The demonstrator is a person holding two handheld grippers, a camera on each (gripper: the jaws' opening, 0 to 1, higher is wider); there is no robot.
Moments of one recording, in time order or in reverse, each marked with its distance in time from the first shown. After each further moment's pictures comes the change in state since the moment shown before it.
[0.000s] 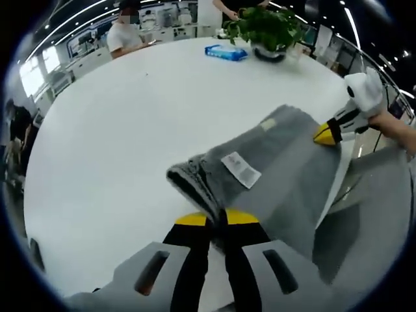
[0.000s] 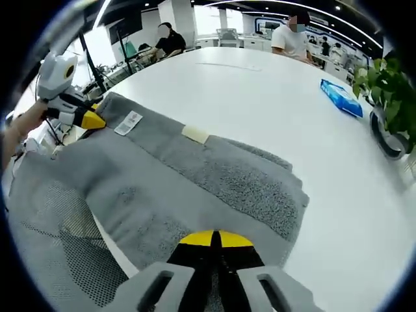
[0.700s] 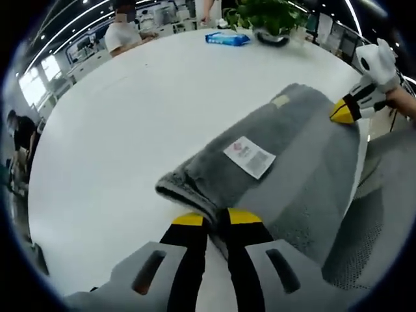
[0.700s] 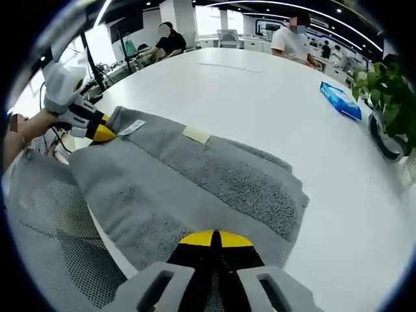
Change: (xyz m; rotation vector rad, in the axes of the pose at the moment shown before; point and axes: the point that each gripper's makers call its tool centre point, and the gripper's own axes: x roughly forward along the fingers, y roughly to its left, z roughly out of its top) left arm 0.024 0.006 -0.015 0.084 0.031 0.057; right arm 0.002 0.000 0.001 -0.007 -0.010 -0.013
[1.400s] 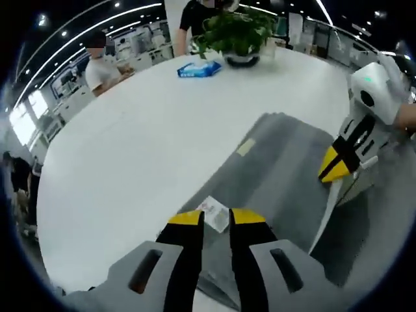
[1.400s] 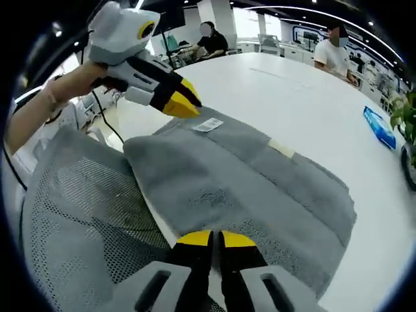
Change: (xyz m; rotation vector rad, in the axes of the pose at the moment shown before) left arm -0.006 -0.061 0.065 0.210 -0.094 -0.111; right arm -0.012 0.101 -0.004 -0.165 0.015 0.201
